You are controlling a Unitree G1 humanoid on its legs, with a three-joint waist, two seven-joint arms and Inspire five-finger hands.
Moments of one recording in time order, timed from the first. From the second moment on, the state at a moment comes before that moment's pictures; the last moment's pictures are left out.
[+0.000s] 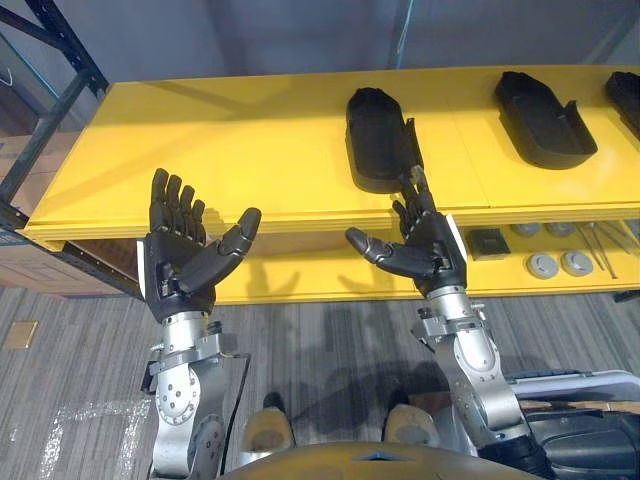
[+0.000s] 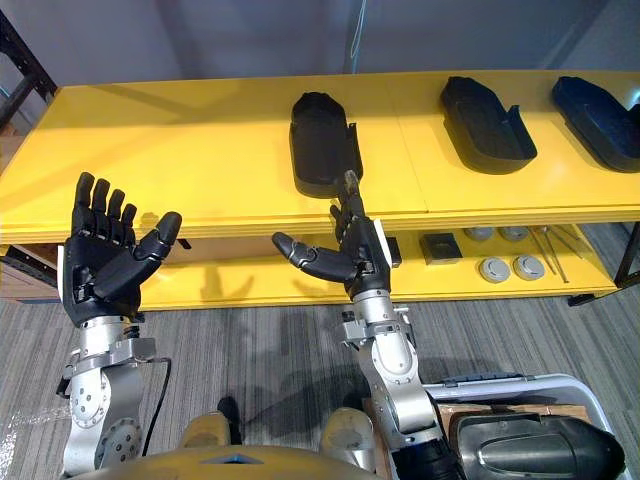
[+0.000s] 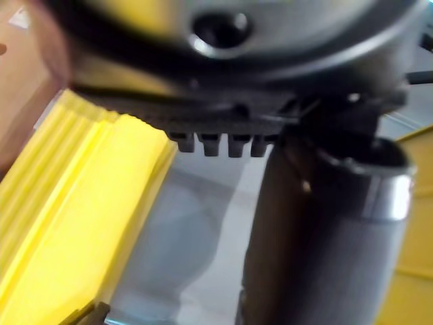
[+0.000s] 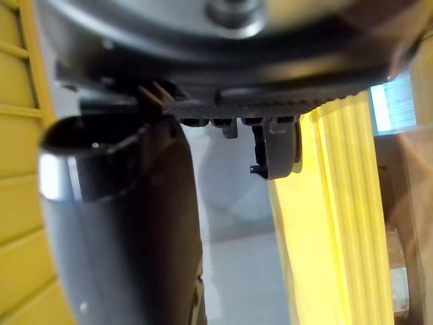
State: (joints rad) left arm 0.34 0.10 -0.06 -0.40 -0.42 -0.37 0.22; right arm 0.07 -0.20 0.21 -0.18 0.23 -0.22 -0.06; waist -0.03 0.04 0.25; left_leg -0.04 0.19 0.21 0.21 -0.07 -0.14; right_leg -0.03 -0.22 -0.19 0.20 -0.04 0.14
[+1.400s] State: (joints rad) left arm 0.31 0.08 -0.06 -0.39 -0.42 -0.35 0.20; right arm -0.35 -0.18 0.10 0.22 0.13 -0.18 -0.14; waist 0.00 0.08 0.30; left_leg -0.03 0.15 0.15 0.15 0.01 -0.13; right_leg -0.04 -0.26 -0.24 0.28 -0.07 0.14
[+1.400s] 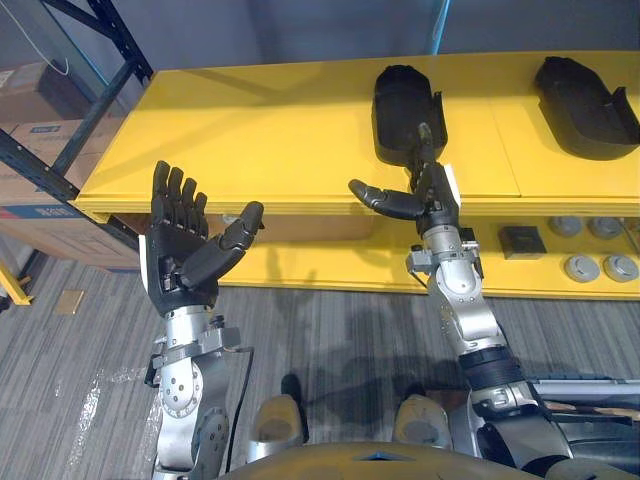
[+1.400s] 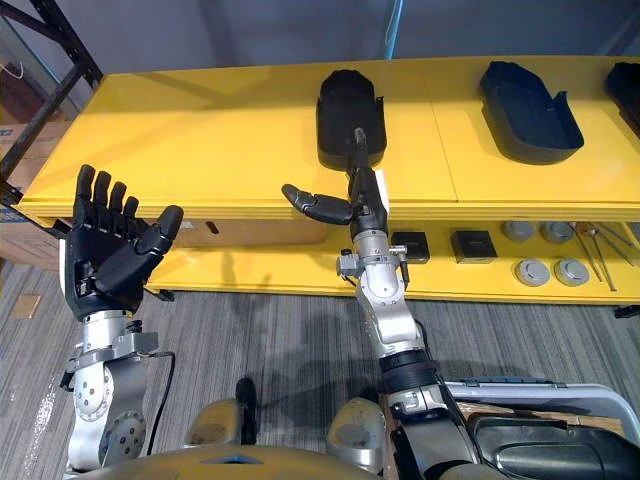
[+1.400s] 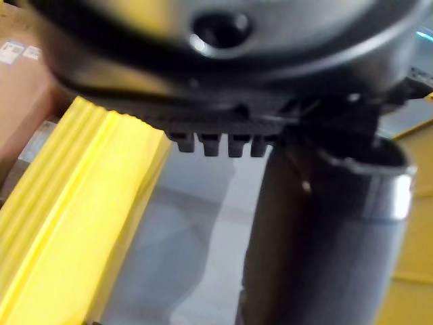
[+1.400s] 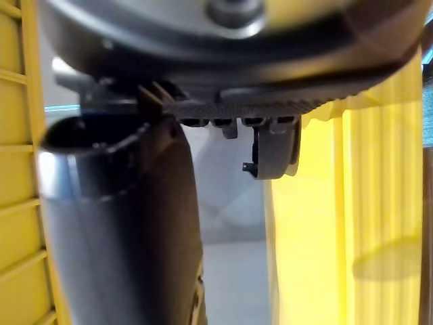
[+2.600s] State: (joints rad) left arm 0.21 0.06 -0.06 -0.38 -0.44 -0.37 0.13; right arm 0.31 -0.09 -0.04 -0.32 0.20 -0.21 -0.14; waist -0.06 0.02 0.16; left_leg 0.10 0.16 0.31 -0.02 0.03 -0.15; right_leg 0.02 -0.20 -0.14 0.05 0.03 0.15
